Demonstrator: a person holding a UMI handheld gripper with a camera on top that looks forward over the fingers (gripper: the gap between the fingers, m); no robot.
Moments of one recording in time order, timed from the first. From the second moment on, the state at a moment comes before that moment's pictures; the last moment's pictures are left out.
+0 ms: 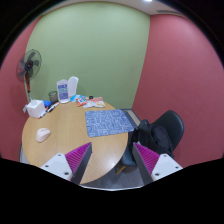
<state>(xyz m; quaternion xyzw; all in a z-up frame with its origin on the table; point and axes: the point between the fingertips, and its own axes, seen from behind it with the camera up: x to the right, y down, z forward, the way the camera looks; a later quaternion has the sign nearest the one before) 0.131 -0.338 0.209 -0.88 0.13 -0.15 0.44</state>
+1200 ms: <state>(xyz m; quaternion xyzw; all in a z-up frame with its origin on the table) -0.202 -0.057 -0.010 -0.91 0.07 -0.03 0.41</state>
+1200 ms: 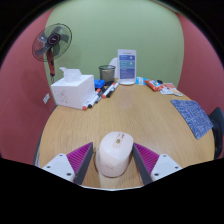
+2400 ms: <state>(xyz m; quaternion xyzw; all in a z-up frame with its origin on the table) 0.224 0.023 0.069 -0.88 0.05 -0.03 0.47</state>
